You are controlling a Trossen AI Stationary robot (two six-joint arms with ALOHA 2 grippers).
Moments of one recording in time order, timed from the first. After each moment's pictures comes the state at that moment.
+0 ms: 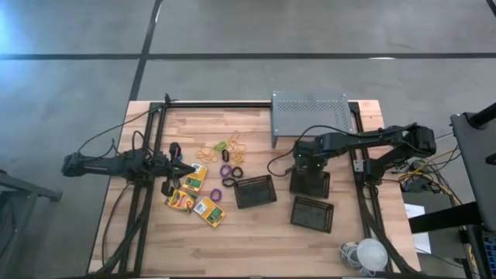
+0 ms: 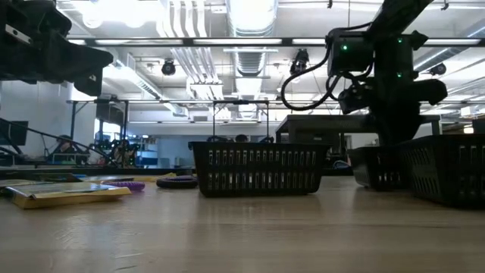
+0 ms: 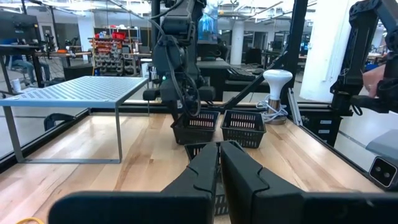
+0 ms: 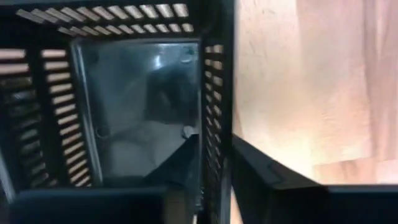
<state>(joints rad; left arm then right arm) -0.09 0.00 0.00 0.02 -0.03 -0.03 -0.16 1.44 0.80 -0.83 -0.10 0.12</state>
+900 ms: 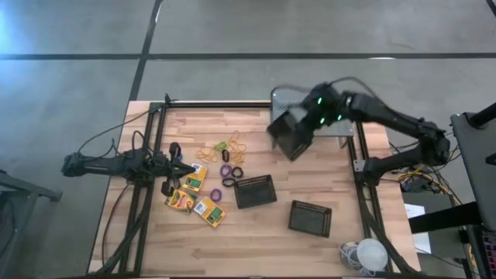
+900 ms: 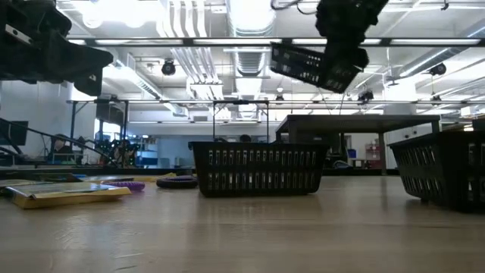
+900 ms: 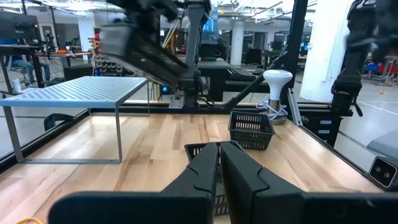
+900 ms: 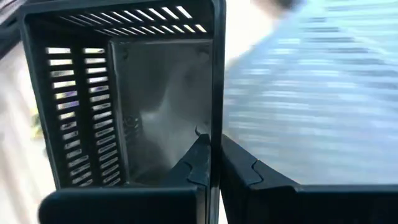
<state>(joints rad) -0.09 0.00 0.00 0.02 -0.03 -0.03 -0.51 1.26 1.27 -0.93 -0.13 0.33</state>
